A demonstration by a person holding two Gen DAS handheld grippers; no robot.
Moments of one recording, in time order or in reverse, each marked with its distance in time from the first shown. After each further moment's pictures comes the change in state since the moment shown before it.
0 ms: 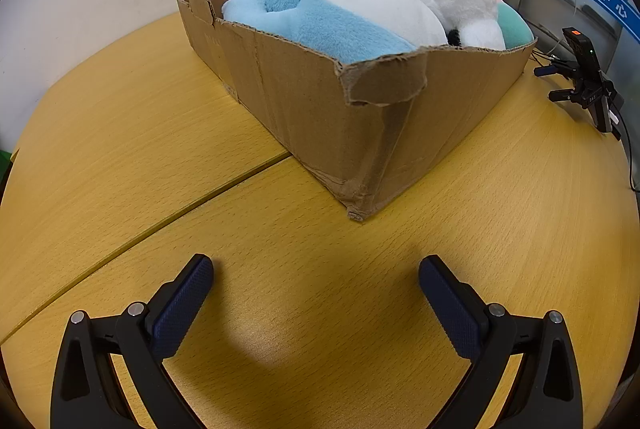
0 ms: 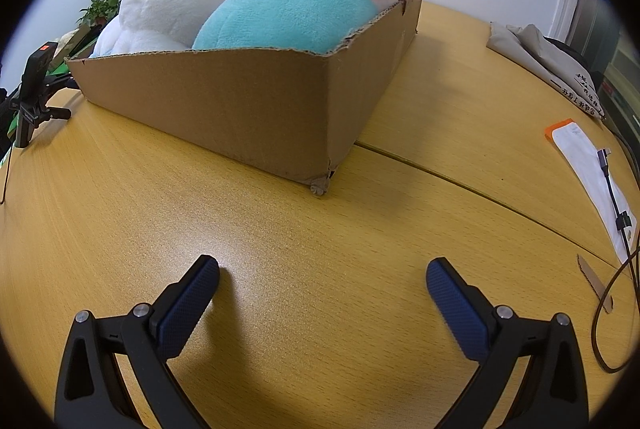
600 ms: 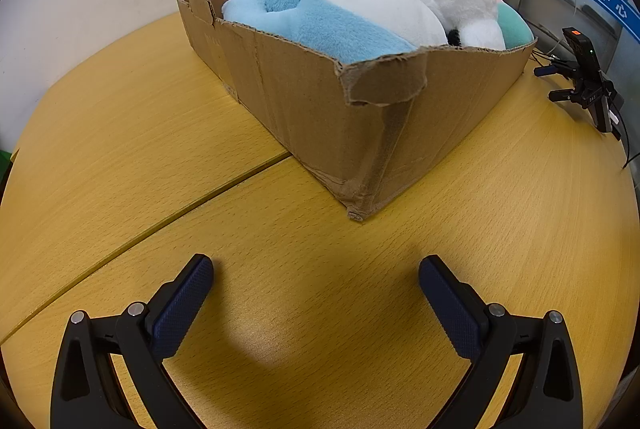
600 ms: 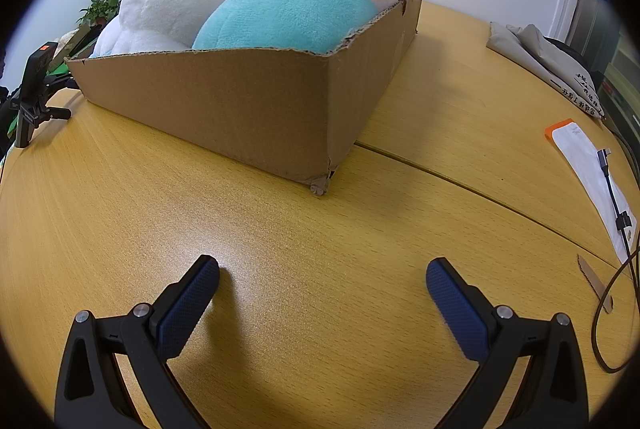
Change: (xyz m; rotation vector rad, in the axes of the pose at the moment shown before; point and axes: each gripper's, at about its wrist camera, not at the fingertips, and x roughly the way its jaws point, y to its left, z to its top) left arm 0.007 0.001 0.005 0.004 0.002 0.002; right arm 0.000 0.000 0.000 -0.001 0.000 0.000
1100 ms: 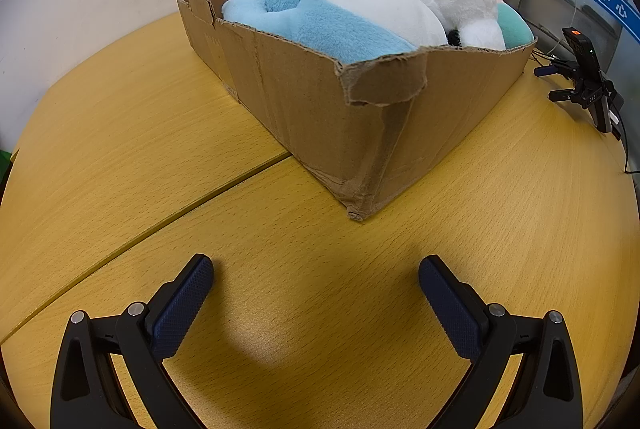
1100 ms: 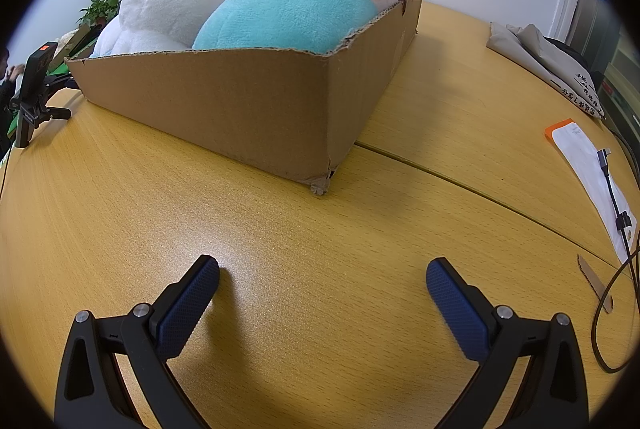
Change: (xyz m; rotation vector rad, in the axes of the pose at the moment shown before) left arm 0.003 0.001 0.001 0.001 0.001 0.002; right arm 0.000 0.000 0.000 -0.001 0.000 0.000
